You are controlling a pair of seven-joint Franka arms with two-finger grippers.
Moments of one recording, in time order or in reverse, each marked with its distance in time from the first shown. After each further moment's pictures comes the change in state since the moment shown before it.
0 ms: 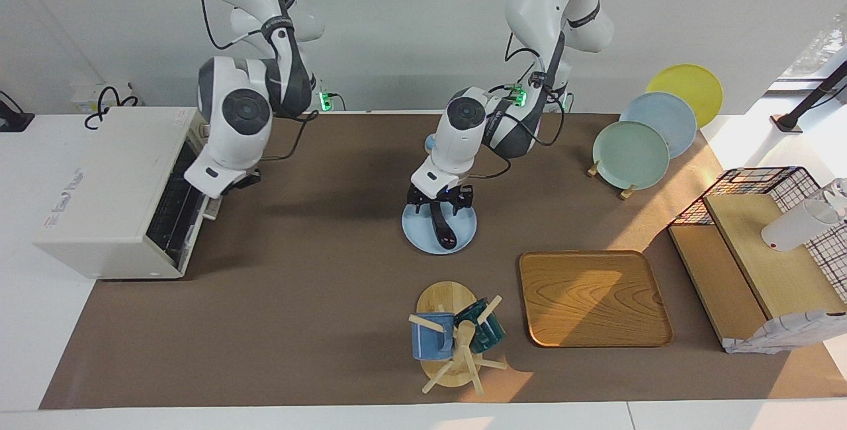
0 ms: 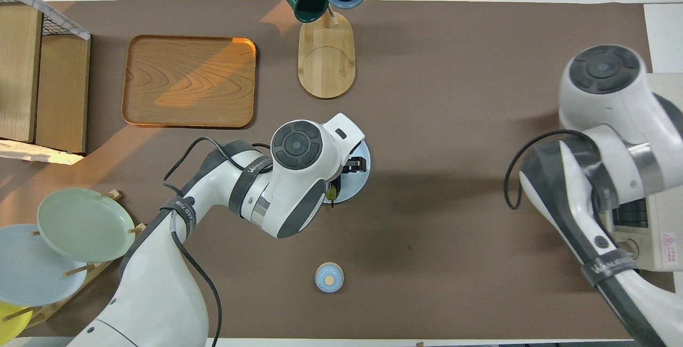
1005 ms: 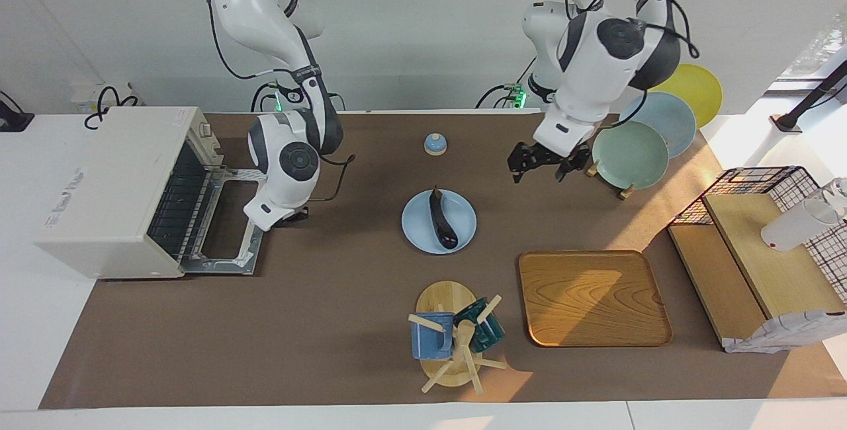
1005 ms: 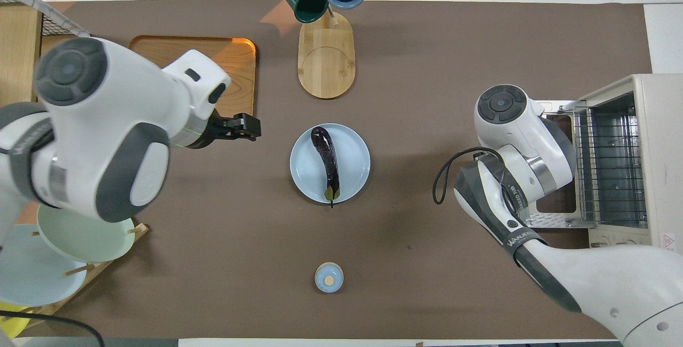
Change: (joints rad) left arm 0.271 -0.276 -0.003 0.060 0.003 -0.378 0.139; right arm 0.153 0.217 -0.027 -0.110 0.070 0.286 0.381
